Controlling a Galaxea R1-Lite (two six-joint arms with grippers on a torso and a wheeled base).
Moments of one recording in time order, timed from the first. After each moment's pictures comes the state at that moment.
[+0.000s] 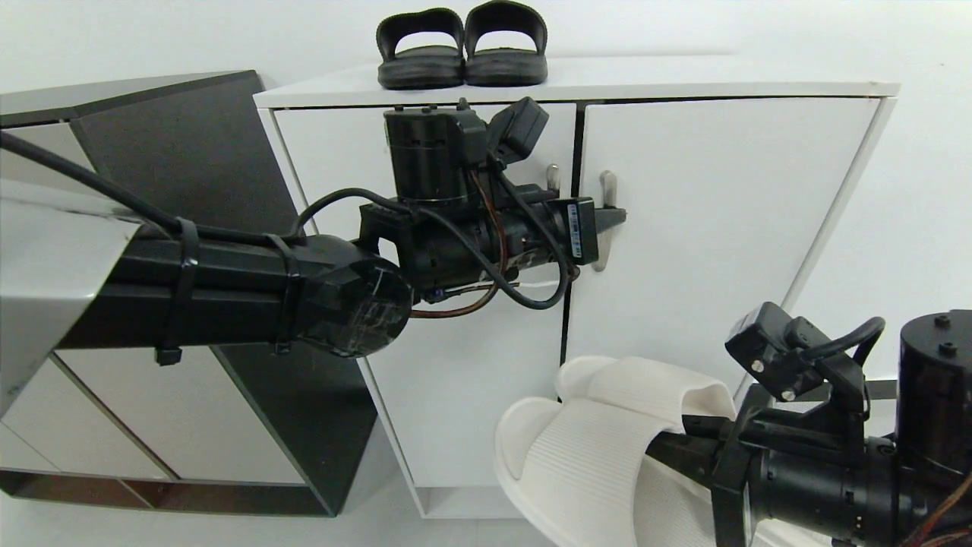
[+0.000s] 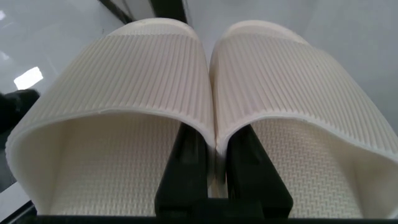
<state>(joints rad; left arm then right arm) -0.69 1.95 -1.45 -0.53 -0.35 -0.26 0.86 1.40 -0.58 -0.54 0.04 0.06</state>
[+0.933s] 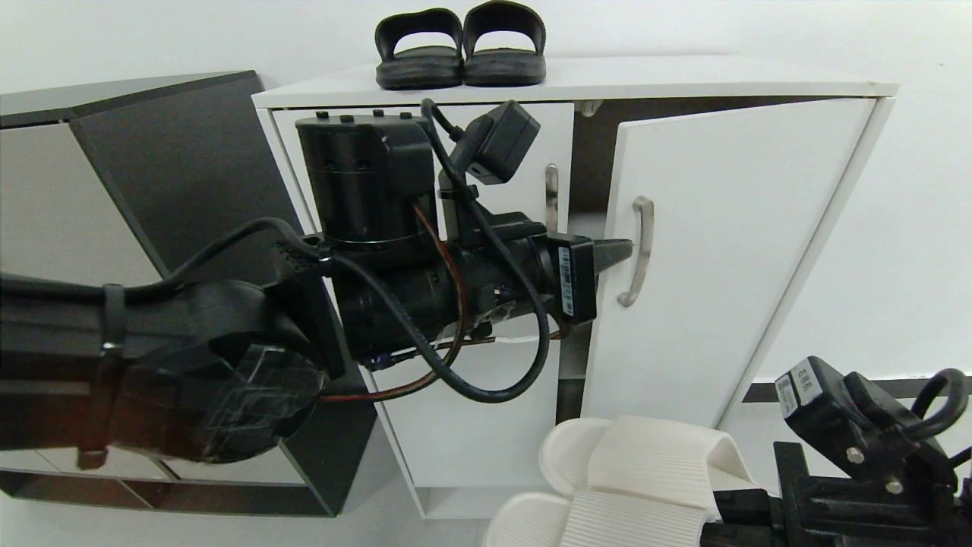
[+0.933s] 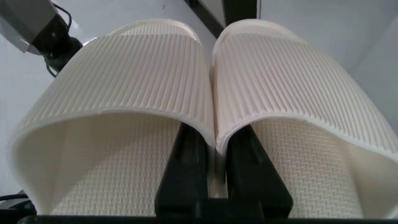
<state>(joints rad) -0.79 1.72 -1.14 -0.60 -0.30 -0.21 0.91 1.29 -0.52 -0.44 0.24 0.06</state>
